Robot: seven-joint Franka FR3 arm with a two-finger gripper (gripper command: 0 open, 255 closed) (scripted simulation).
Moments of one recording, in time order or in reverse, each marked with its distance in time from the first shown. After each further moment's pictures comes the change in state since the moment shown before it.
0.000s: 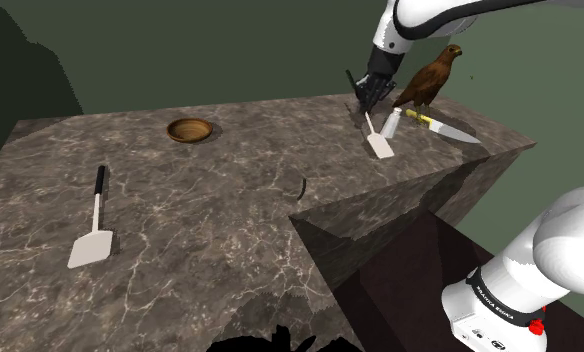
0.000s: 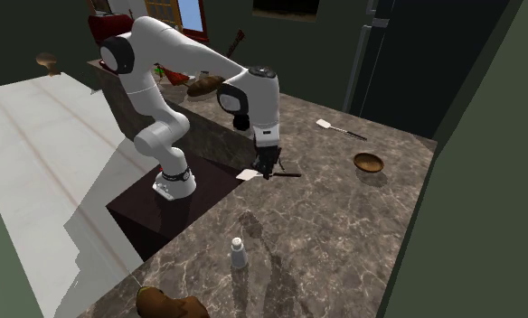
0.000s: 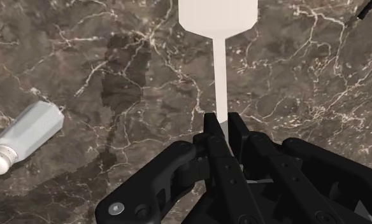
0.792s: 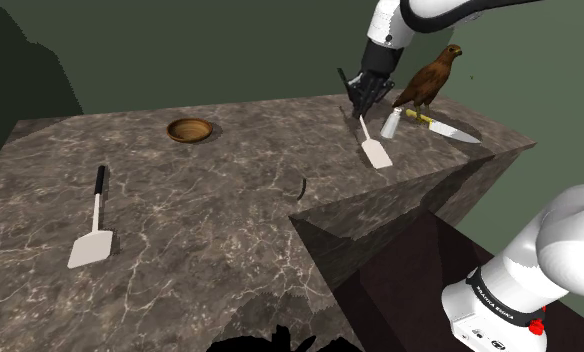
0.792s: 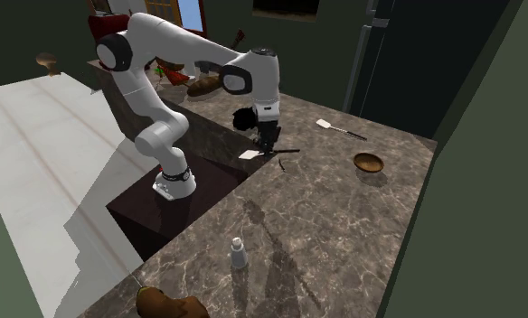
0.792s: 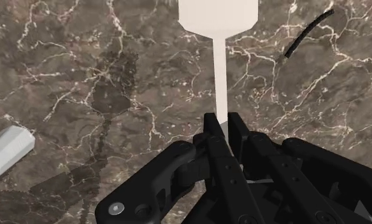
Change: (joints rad) arm 0.065 -0.117 0.105 -0.048 0.024 -0.071 0.155
